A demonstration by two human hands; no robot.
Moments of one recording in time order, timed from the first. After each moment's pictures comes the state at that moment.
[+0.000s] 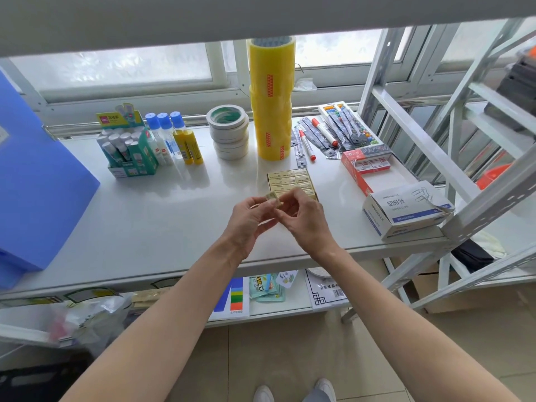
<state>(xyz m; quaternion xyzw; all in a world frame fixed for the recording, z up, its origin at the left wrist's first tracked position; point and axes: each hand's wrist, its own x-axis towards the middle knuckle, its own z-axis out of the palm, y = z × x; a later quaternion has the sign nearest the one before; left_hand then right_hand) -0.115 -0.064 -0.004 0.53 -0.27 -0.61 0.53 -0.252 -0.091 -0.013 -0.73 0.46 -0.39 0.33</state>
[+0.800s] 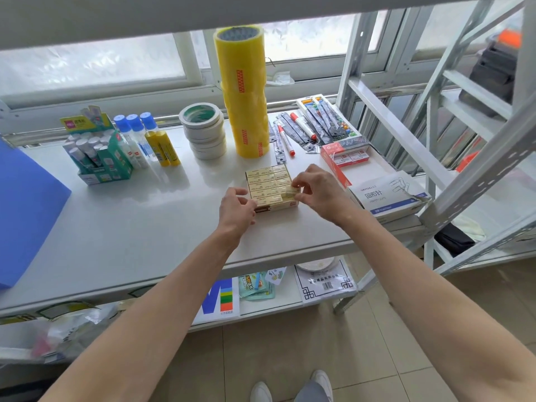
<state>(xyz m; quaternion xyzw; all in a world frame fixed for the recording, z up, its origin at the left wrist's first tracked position) -0.132 -0.096 -0.016 0.71 -0.40 -0.39 0.43 -0.321 -0.148 0.011 -0.82 0.49 -0.22 0.20</state>
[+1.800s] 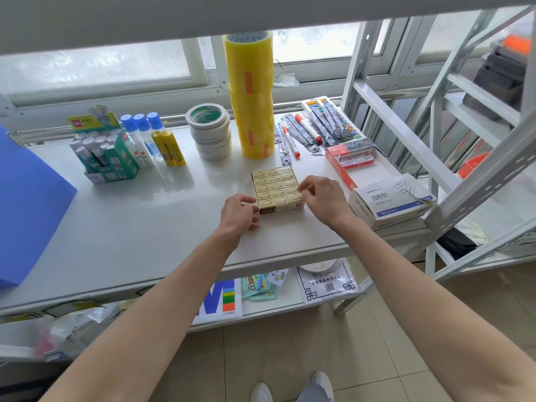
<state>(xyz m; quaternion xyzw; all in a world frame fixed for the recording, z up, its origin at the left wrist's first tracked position) -0.120 -0.094 -0.013 0.72 -0.38 -0.44 0.39 -0.307 -0.146 -0.003 -0.75 0.58 -0.23 0.21</state>
